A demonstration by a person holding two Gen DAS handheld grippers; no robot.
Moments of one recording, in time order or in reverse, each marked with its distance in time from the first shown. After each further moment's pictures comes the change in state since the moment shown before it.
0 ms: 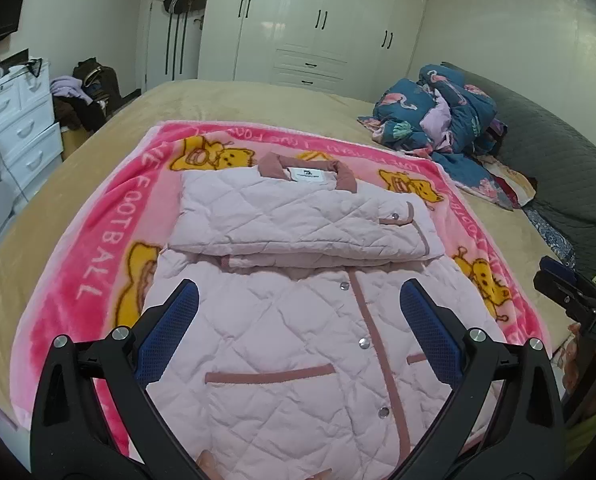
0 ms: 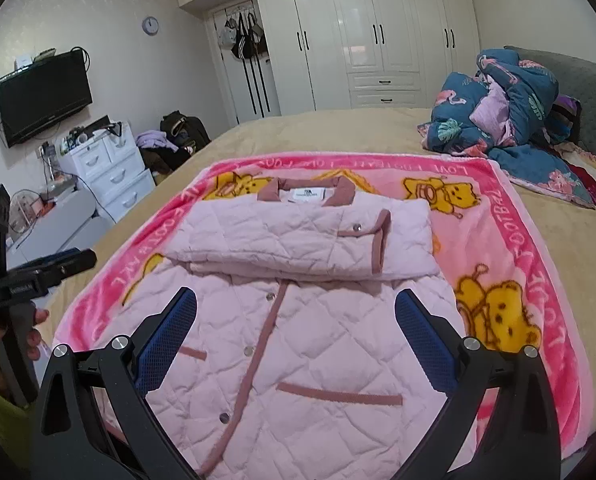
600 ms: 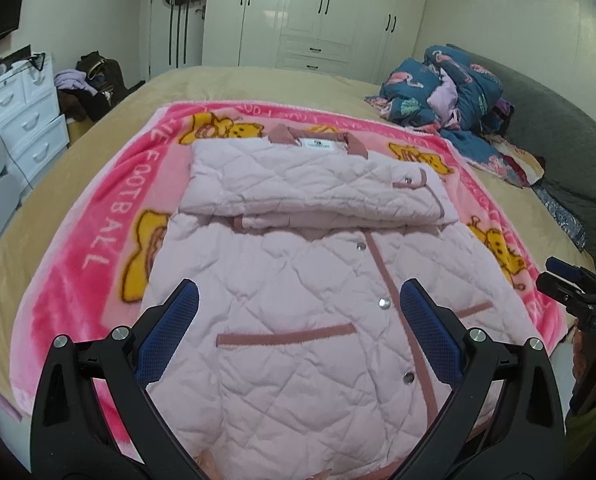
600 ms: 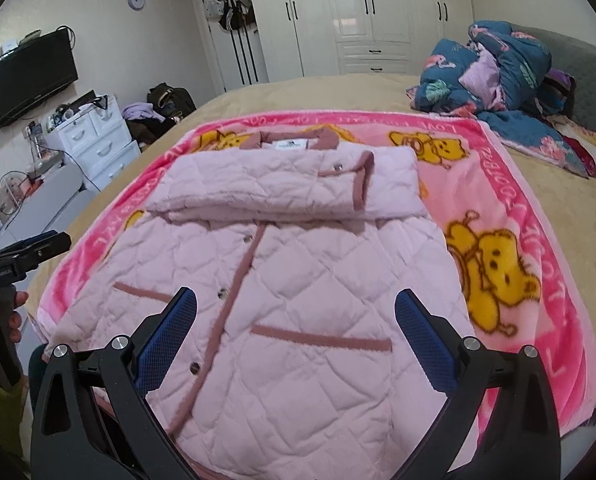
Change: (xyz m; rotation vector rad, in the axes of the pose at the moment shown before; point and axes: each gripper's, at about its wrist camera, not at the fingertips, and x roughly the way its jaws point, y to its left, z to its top) left arm 0.008 0.008 -0.045 0.030 0.052 0.038; right arm 0.013 -0.020 -0.054 0.022 0.109 -0.034
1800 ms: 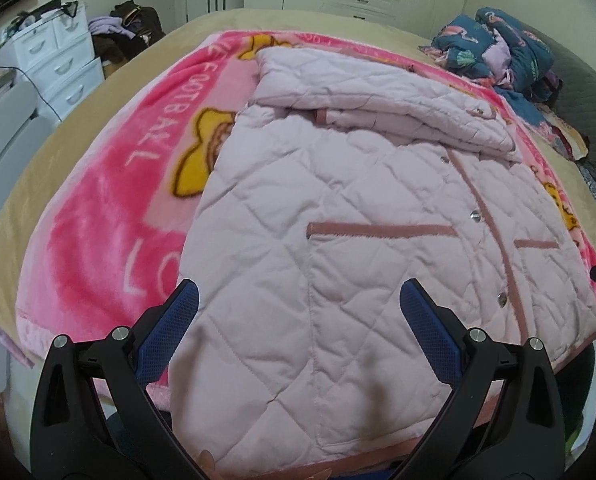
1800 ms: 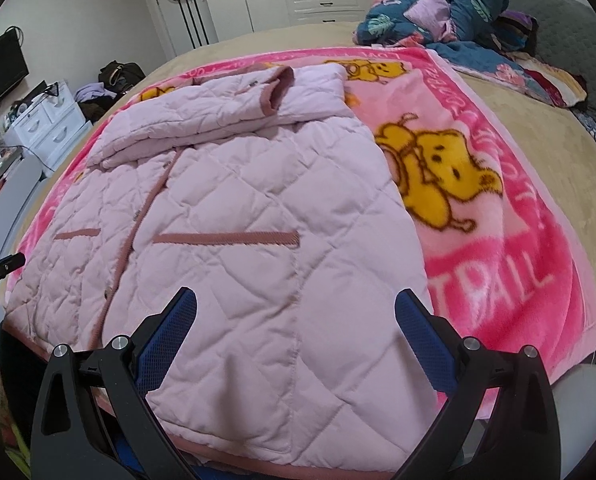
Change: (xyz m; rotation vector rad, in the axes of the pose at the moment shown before) left arm 0.027 0.064 -0.073 -0.066 0.187 0.135; right arm 0.015 -0.072 -0.071 0.105 0.153 -0.113
